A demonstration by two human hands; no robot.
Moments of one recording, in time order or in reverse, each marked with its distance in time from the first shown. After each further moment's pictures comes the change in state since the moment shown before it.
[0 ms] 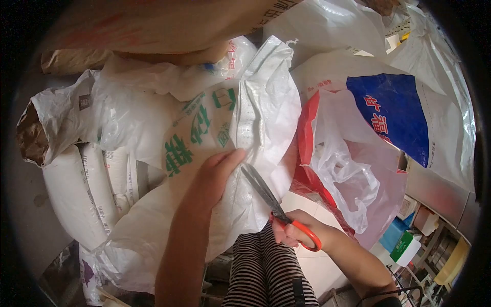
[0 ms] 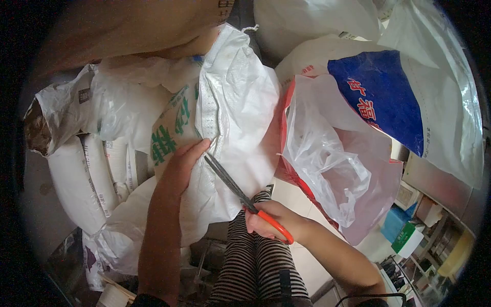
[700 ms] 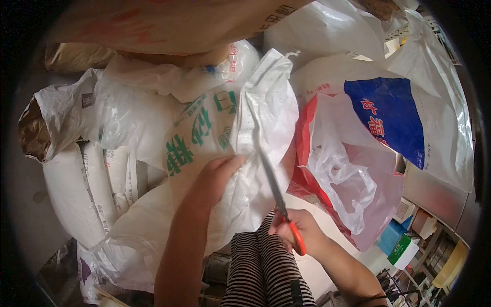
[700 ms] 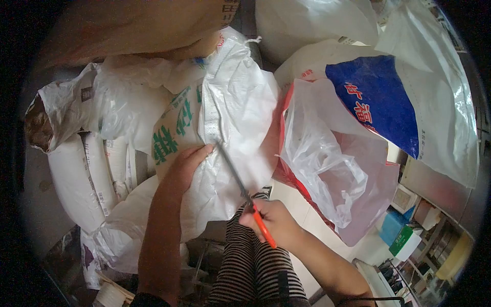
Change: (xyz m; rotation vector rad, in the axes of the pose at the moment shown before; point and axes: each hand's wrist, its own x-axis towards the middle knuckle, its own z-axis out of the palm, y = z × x) left_hand 0.000 -0.007 -0.005 -0.029 -0.065 -0.051; right_hand -0.005 -0.004 0.024 -0.062 0.349 -0.012
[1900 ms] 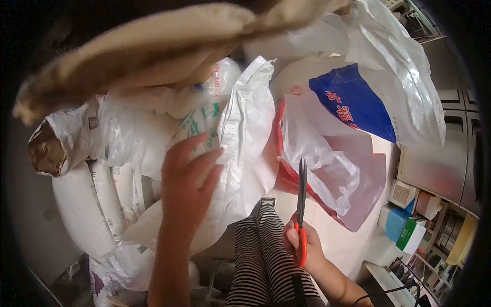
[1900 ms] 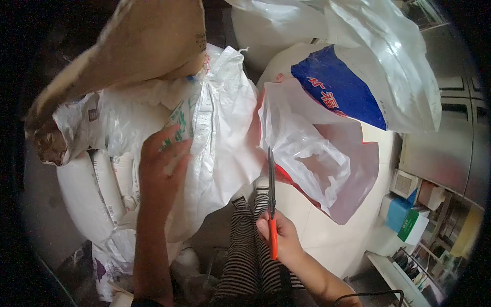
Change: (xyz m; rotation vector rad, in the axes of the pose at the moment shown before) left_hand -0.065 0.048 0.012 1.037 0.442 0.981; right_hand -0.080 0.017 0.041 0.354 0.392 -0.114
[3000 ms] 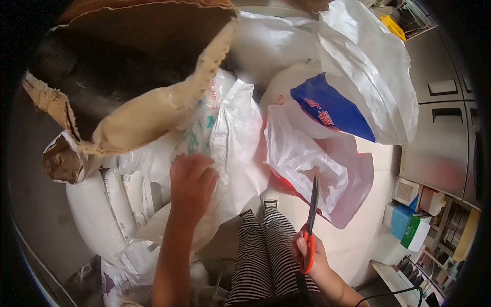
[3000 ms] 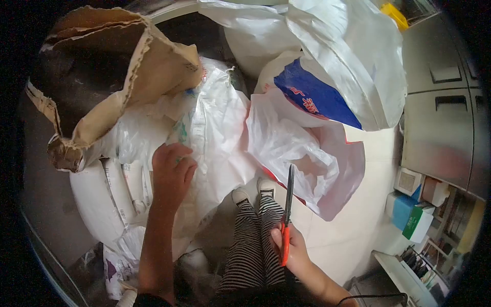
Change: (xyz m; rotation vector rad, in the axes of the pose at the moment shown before) left_hand 0.003 0.010 0.006 0.209 -0.138 0.221; right_hand -0.052 -0.006 -0.036 0.034 0.081 -0.018
